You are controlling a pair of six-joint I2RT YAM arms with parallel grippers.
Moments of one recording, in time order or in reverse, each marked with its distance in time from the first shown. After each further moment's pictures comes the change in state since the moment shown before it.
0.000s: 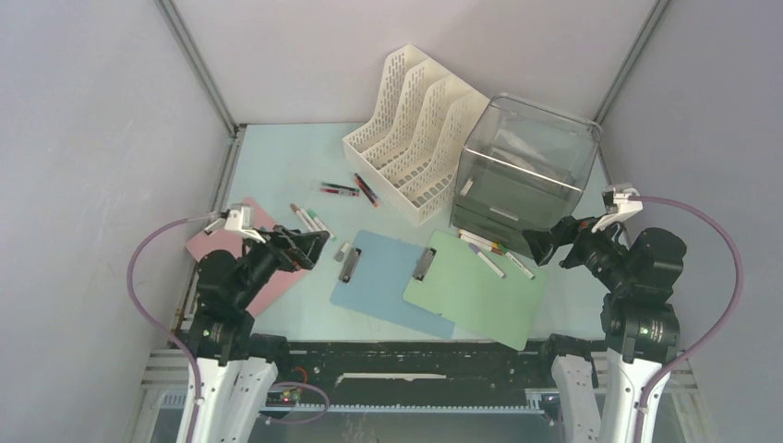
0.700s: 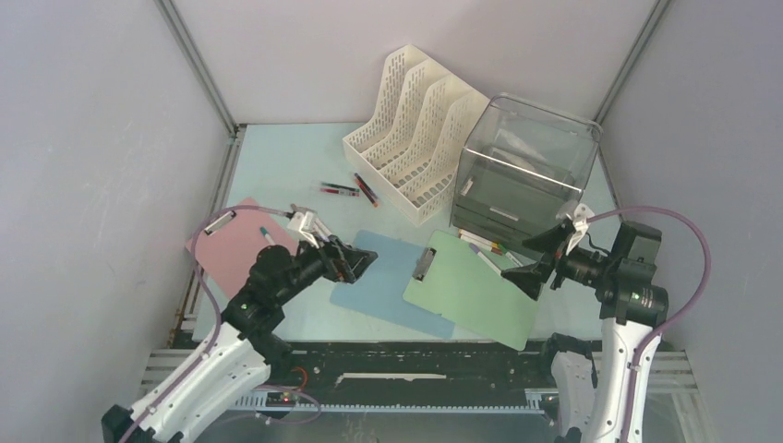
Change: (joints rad) left arm -0.443 0.169 -0.209 0.298 -0.138 -0.095; right arm -0.085 0.107 -0.104 -0.204 -0.543 -0.579
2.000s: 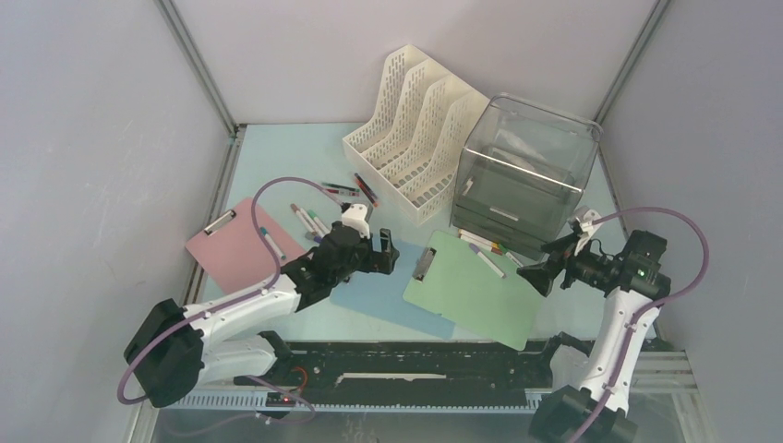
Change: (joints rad) left arm -0.243 0.611 0.145 0.116 -0.420 0.142; right arm -0.253 0.161 -0.116 -0.171 -0.027 -0.471
